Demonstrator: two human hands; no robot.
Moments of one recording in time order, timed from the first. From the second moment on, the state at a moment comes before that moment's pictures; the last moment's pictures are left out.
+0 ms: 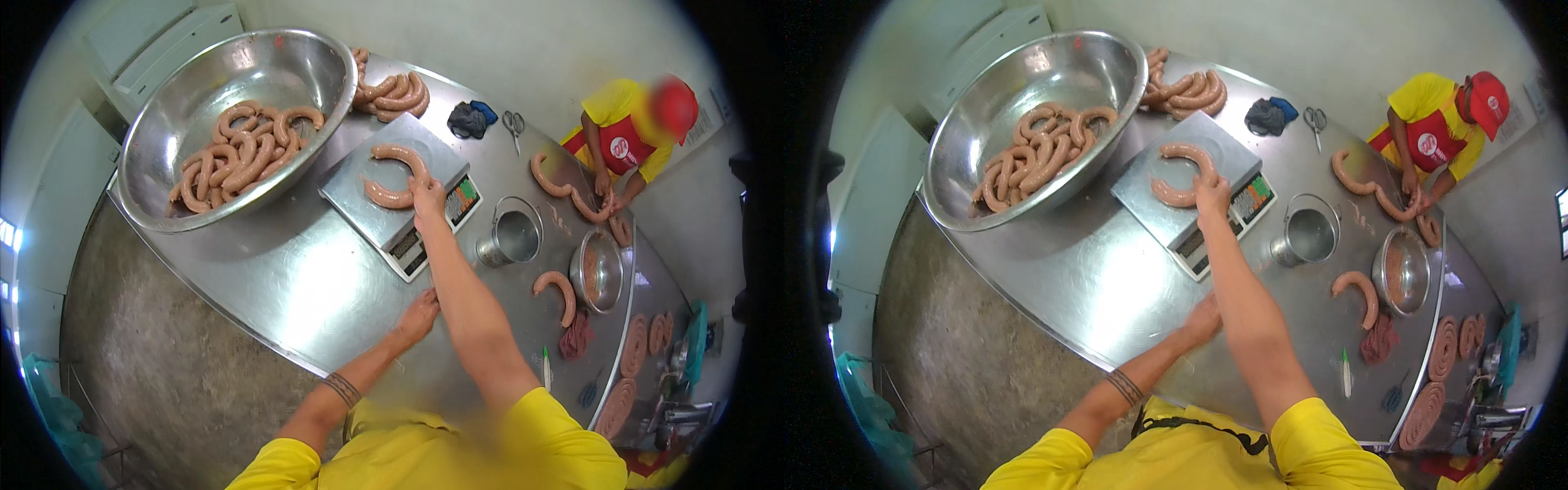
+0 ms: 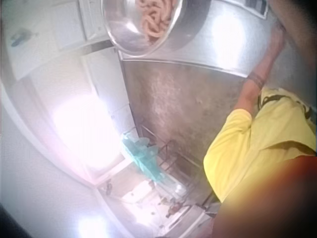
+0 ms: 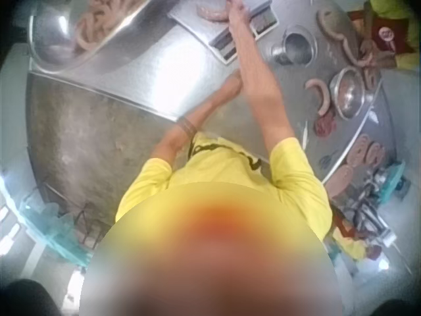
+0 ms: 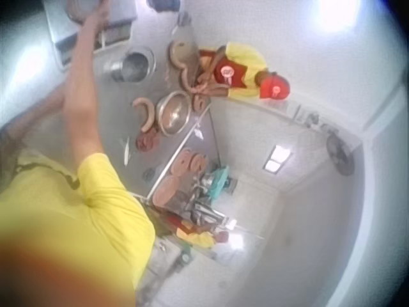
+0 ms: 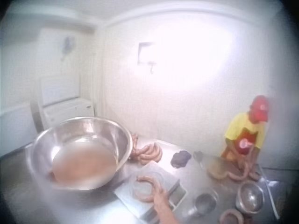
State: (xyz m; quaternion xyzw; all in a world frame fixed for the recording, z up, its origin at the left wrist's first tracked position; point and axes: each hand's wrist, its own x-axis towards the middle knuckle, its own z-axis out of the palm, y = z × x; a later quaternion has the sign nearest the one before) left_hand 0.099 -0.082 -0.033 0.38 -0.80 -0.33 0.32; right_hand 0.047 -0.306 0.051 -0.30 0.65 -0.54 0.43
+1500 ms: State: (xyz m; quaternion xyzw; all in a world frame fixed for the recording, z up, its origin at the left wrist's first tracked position) left_hand -0.094 0.057 0.021 0.46 -0.79 -0.38 0.13; right_hand -0.277 0.195 -0.024 -0.41 0.85 -0.33 0.02
